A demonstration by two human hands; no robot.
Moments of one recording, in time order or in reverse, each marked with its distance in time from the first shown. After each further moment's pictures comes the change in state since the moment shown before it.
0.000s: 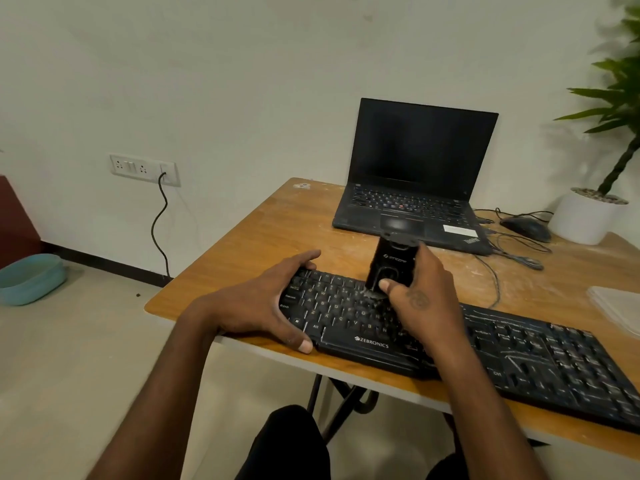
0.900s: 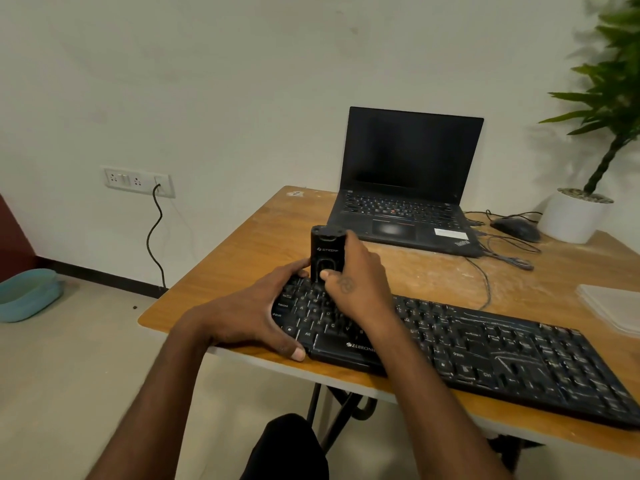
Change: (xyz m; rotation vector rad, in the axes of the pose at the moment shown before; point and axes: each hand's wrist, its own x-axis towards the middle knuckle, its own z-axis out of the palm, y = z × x) left_hand 0.000 0.003 0.001 0.006 -0.008 -0.032; right_hand 0.024 -0.031 0.050 -0.071 -0.094 -0.120
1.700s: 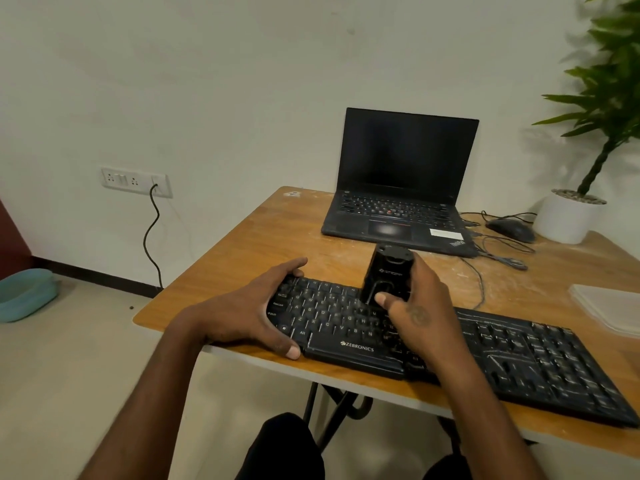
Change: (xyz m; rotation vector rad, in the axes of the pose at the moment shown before) left_hand 0.001 -0.003 0.000 -0.012 -0.001 0.011; right_hand -0.046 0.045 -0.057 0.160 0.050 0.081
